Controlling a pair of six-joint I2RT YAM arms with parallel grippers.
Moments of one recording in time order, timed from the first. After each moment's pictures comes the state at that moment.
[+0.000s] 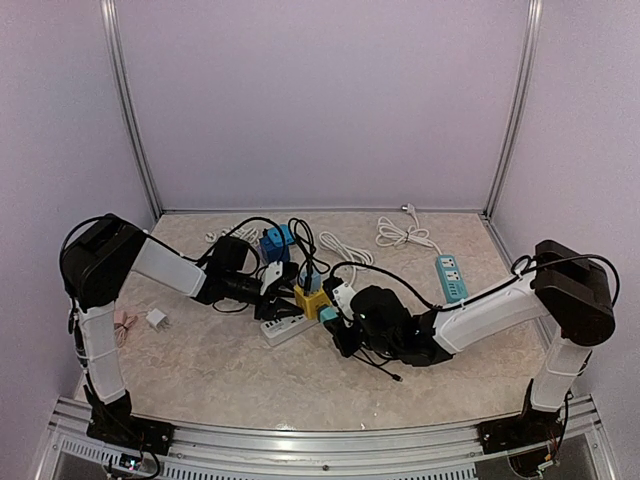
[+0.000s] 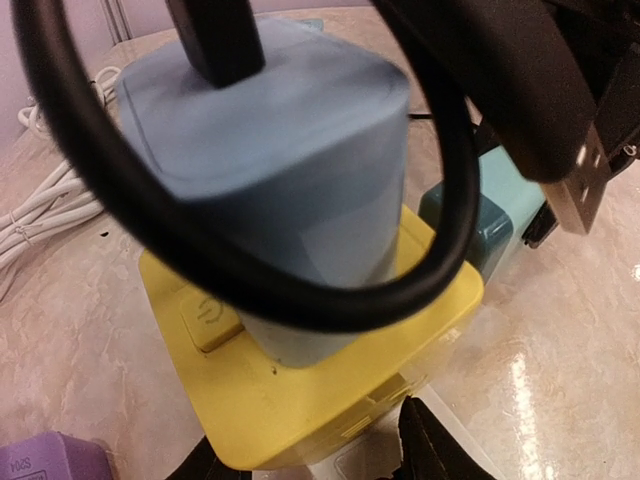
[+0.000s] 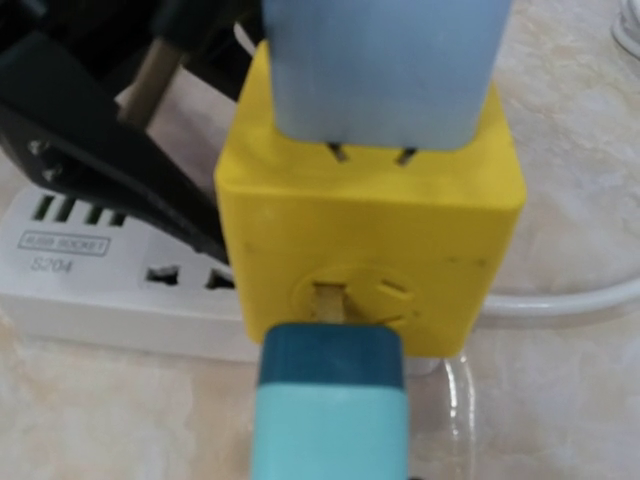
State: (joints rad) left arm -0.54 1.99 0.97 0.36 0.83 0.63; right arm 1.09 1.79 0.82 0.41 0.31 0.20
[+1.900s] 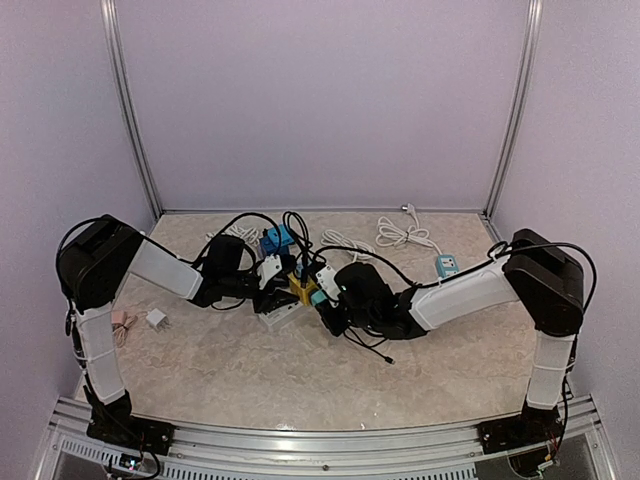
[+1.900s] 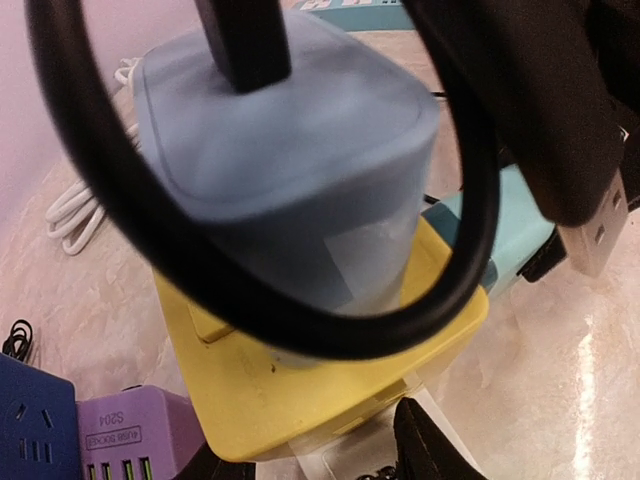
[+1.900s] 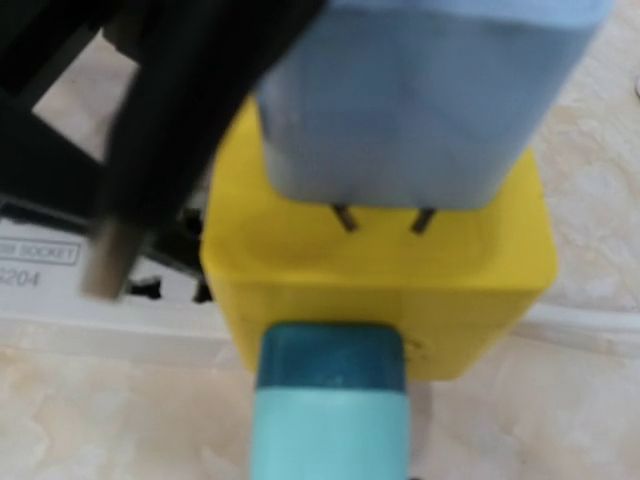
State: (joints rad) left arm -0.54 1.97 0.92 0.48 0.61 0.60; right arm 1.00 1.94 1.05 0.31 0.24 0.05
